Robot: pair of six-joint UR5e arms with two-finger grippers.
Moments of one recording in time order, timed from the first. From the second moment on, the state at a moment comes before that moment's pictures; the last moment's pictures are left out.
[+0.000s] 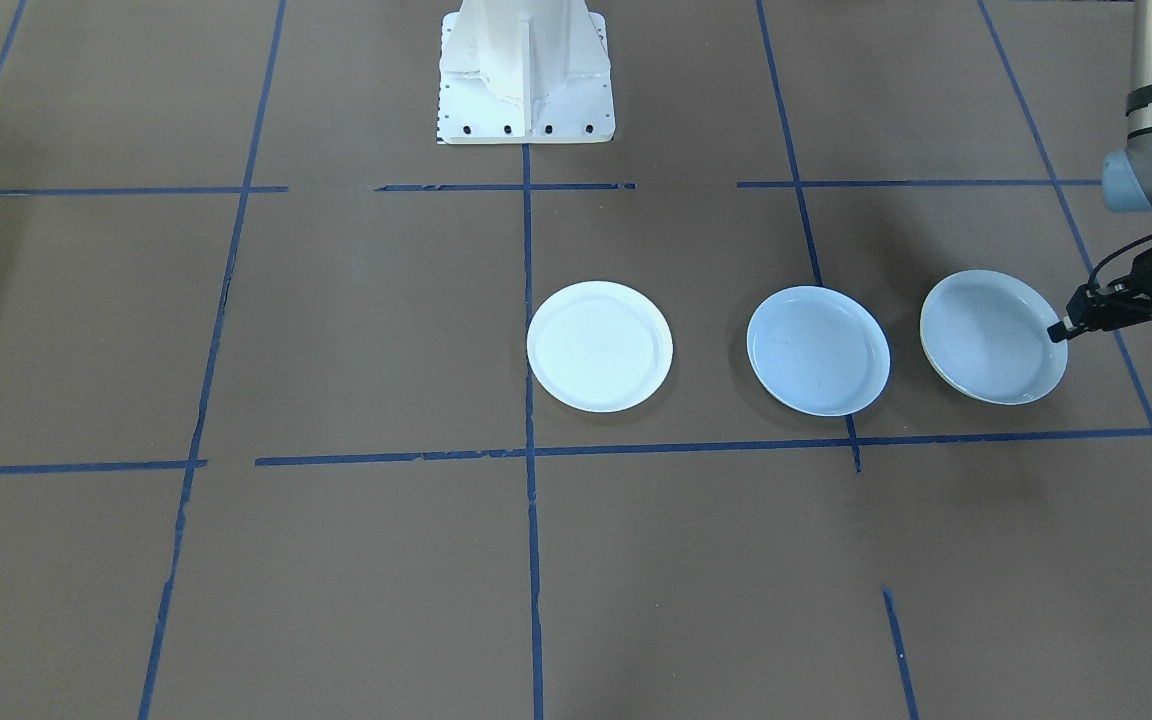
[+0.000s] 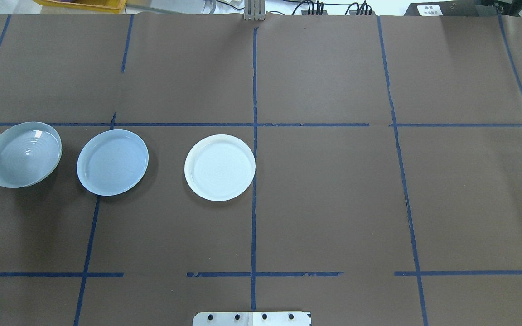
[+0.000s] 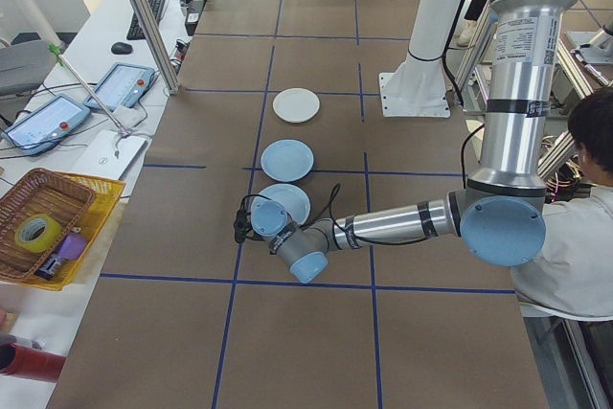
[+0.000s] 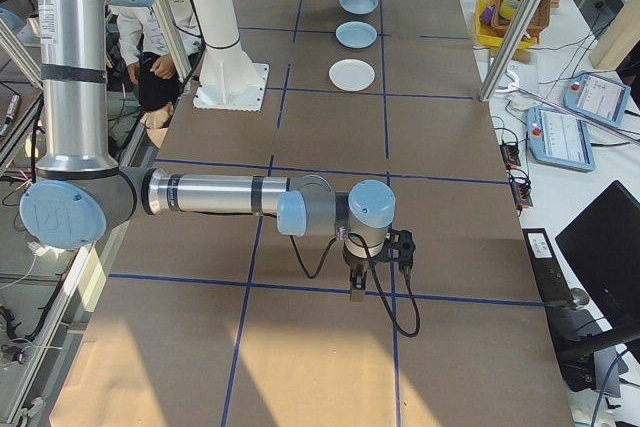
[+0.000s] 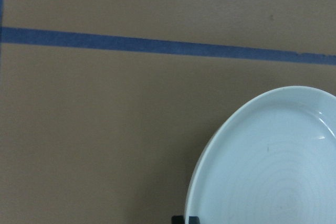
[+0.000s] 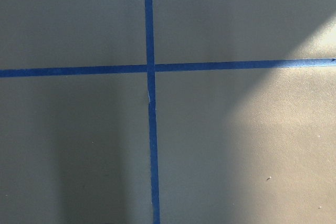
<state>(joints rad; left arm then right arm) -1.20 -1.61 -1.26 -2.61 -2.54 -0.85 1.54 -1.61 1.62 -1.55 2.30 0.09</state>
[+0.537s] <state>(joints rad) -1.08 -1.62 -1.46 -2.61 -2.41 -1.18 1.54 -1.61 1.62 -1.56 2.30 0.09</state>
